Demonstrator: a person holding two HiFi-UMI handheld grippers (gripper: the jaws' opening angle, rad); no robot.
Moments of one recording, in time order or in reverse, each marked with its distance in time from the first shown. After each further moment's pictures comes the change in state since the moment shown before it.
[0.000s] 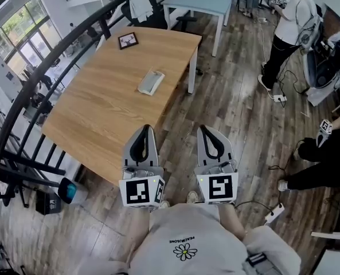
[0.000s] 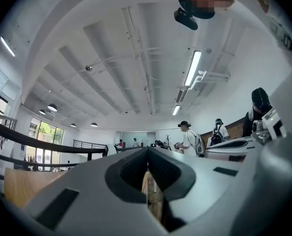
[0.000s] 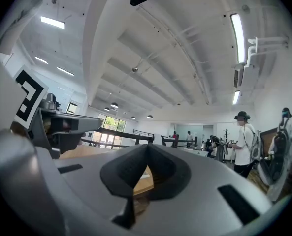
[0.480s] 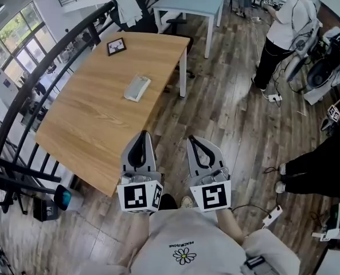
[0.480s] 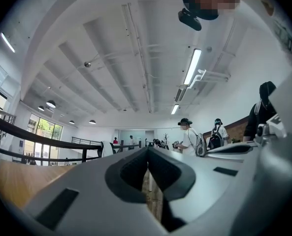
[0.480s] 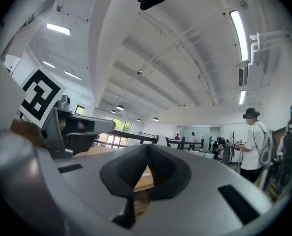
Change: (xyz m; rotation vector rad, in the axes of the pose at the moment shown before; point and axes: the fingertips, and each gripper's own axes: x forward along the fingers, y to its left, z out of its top) left arm 0.028 -0.049 -0.024 -0.021 0.022 -0.012; right arm -0.012 -0.026 -0.020 -0.010 -0.051 0.078
